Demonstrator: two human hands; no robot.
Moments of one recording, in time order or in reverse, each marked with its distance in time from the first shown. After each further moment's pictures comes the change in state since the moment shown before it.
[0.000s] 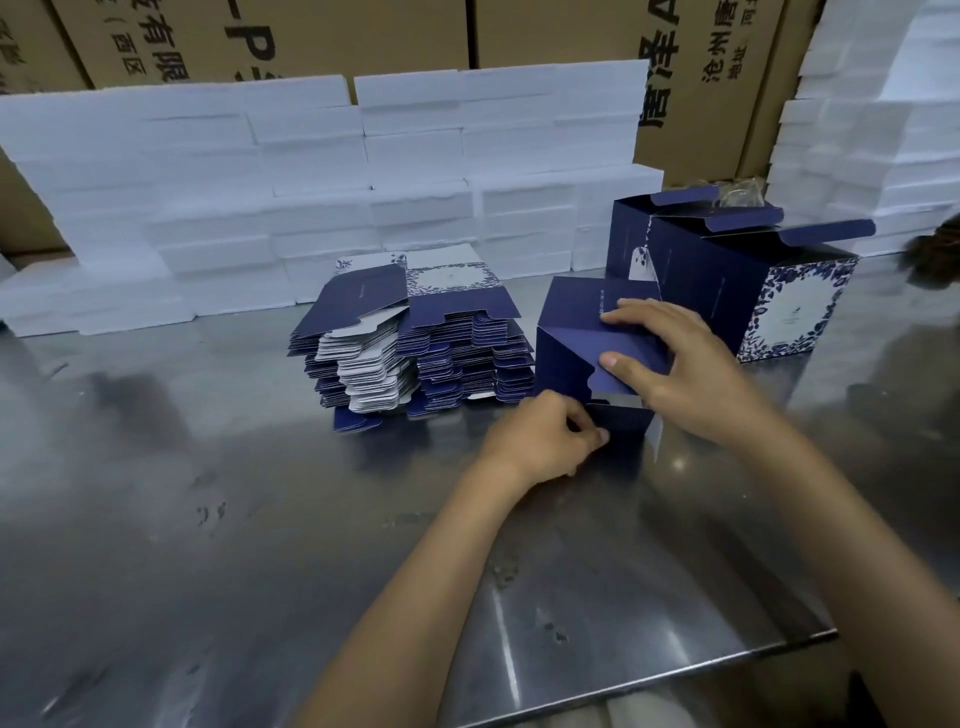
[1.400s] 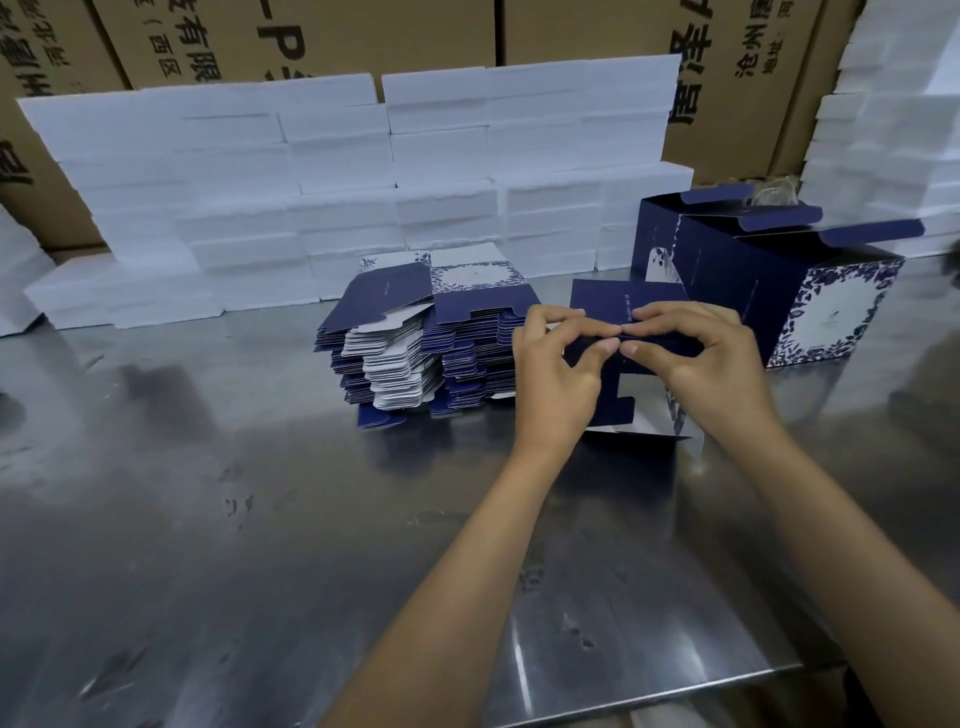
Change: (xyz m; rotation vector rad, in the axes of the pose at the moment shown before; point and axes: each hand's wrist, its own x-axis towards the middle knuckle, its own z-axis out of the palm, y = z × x) left_hand 0.015 0.012 -0.008 -0.566 0.696 0.292; right_hand 0.009 -0.005 0.023 0.239 0.264 0.011
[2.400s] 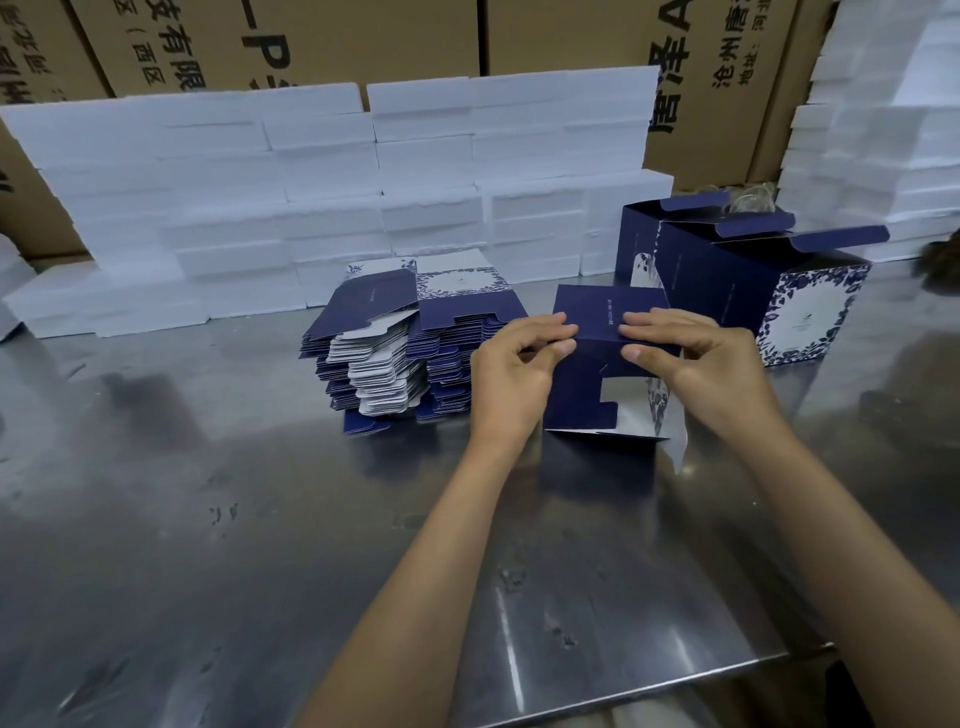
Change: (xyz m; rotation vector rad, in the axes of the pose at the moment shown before) left_hand 0.009 -0.005 -0.019 -0.077 0.008 -0.067; right_hand 0.002 0.006 -0.019 0.101 -0.083 0.081
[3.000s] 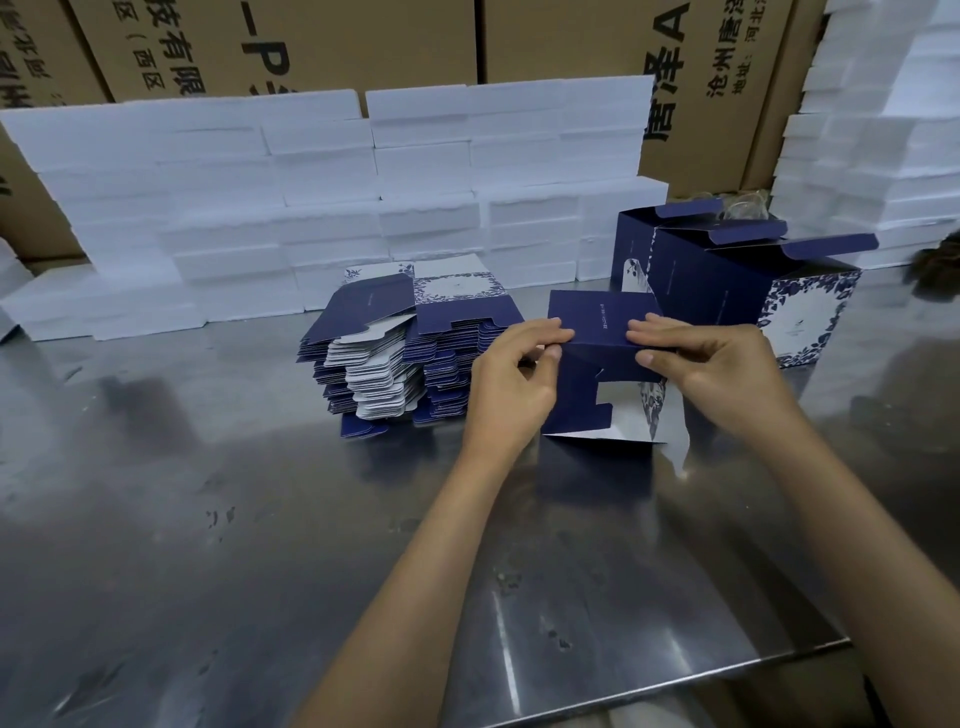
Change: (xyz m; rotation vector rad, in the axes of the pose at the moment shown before) left_hand -0.007 -0.003 -0.002 0.156 -0.051 0.140; right_hand 0.001 -0.001 -0.017 0.012 -0.071 -0.014
